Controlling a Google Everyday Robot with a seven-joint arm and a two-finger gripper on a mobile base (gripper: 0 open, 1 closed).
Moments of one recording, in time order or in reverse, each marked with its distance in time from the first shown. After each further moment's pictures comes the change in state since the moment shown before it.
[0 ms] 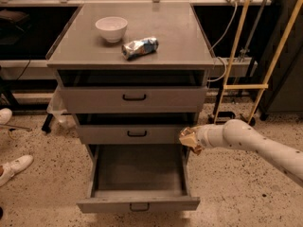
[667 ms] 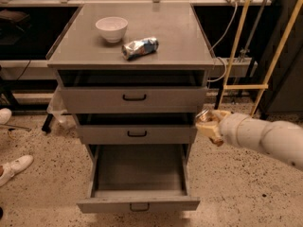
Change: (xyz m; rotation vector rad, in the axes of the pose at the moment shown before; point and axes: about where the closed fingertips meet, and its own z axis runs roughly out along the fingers) arm -0.093 0.046 -0.194 0.216 -0.167 -0.061
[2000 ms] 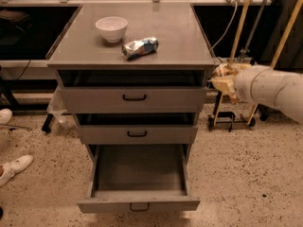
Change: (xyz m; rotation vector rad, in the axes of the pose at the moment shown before) arm -0.123 -0.084 -0.058 0.240 -0.048 -0.075
